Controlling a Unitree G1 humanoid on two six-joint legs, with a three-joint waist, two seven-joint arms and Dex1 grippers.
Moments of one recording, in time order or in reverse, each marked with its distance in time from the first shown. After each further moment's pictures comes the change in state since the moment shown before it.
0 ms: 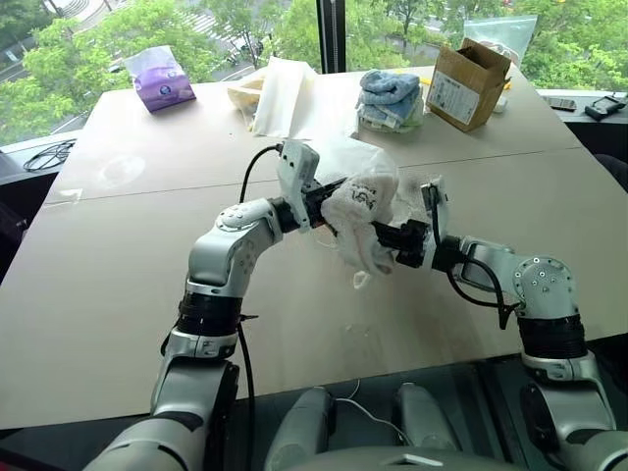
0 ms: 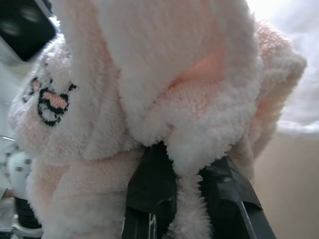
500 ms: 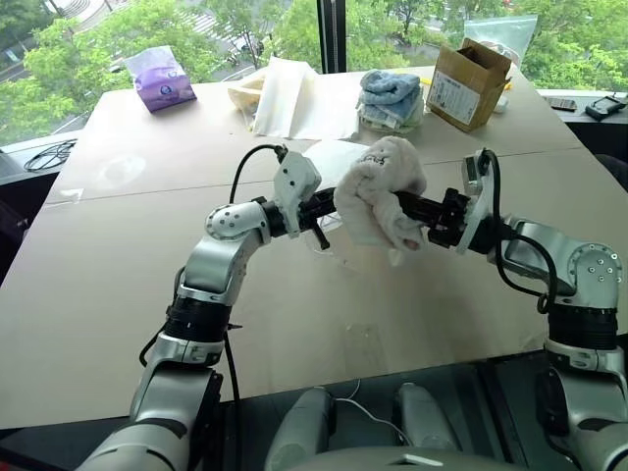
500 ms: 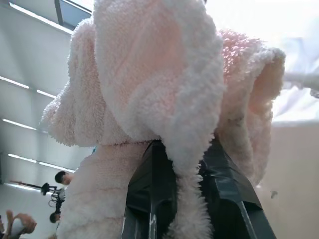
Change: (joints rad) left arm 0.044 0.079 -0.077 0.061 0.169 -0.294 -0.118; right arm -0.058 -0.046 -0.143 -0.058 0.375 0.001 -0.225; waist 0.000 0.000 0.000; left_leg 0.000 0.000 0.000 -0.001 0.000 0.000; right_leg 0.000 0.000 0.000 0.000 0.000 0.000
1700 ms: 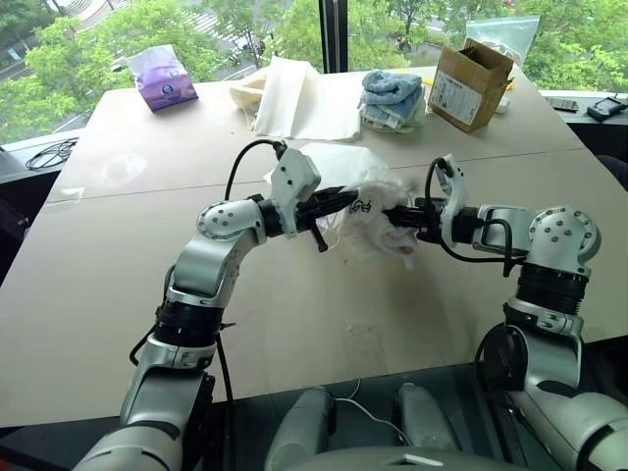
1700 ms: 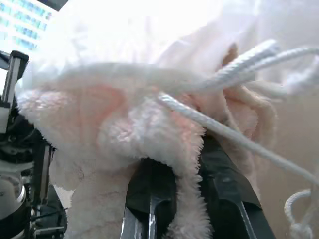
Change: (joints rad) left arm 0.014 0.050 -0.006 -0.107 -0.005 0.035 -0.020; right arm -0.240 0.227 -0.310 0.106 -0.994 0.494 0.410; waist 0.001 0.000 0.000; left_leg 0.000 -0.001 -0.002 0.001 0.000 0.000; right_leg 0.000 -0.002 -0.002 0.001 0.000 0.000
